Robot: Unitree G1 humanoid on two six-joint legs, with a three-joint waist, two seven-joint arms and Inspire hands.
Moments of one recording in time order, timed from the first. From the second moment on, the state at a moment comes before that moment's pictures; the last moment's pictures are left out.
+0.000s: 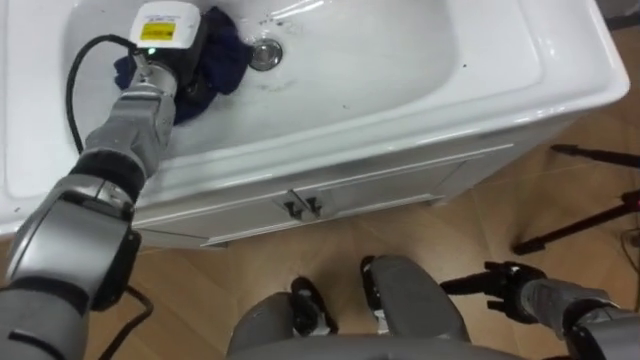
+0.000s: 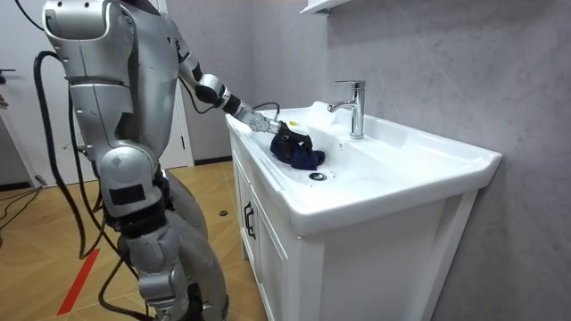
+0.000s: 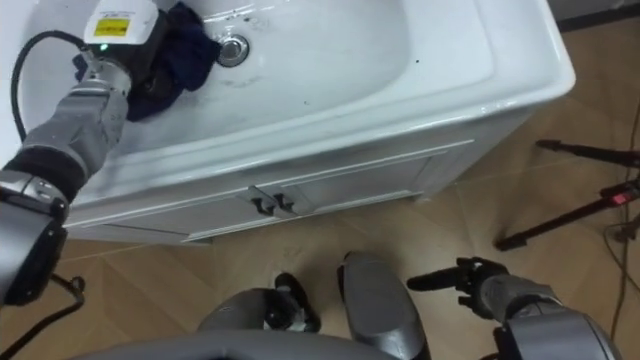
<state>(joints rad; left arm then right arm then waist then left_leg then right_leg) -0.61 0.43 -0.32 1.10 1.00 -0.03 0.35 -0.23 -0.37 0.15 1.40 0.30 0.15 0.17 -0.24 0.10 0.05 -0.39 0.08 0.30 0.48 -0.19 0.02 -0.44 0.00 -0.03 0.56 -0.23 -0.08</state>
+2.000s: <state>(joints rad) -0.81 0.27 -0.32 1.15 0.60 0.19 0.42 -0.21 -0.34 0.24 1.40 0.35 0.16 0.09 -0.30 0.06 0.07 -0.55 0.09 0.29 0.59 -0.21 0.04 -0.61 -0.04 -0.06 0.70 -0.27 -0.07</state>
